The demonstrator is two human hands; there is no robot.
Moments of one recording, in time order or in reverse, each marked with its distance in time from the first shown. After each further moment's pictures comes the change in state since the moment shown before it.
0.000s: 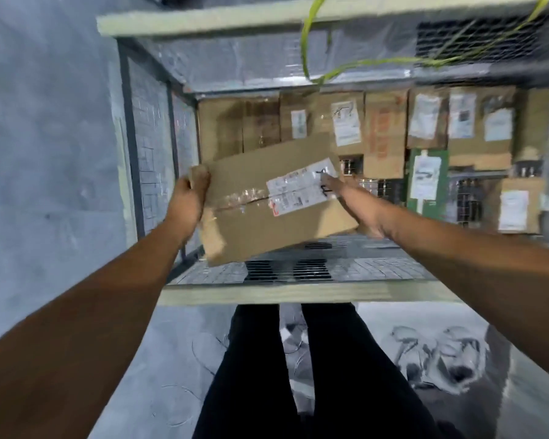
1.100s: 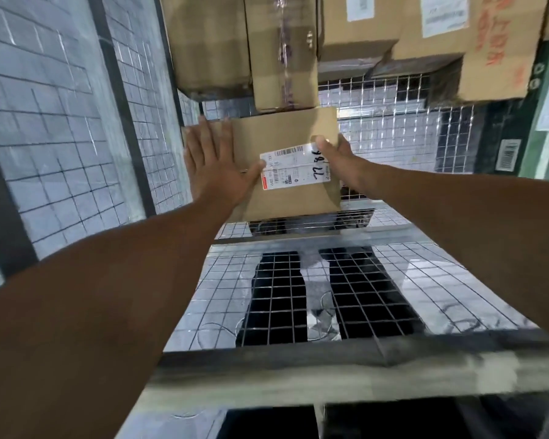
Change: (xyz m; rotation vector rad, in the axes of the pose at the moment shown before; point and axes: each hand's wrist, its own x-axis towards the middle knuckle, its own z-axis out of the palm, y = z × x) left_hand 0.193 -0.200 0.065 1.089 0.097 0.334; right_hand 0.250 0.099 0.101 -0.153 0.078 0.035
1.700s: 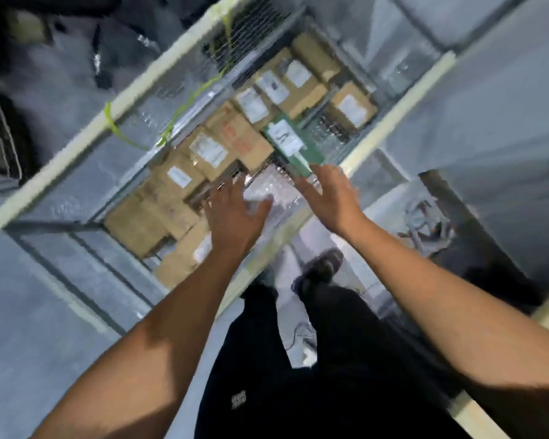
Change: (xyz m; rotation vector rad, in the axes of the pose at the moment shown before) left_hand -0.254 0.294 -0.268 -0.067 -0.087 0.655; right_hand -0.452 0.050 -0.113 0.185 0.949 -0.139
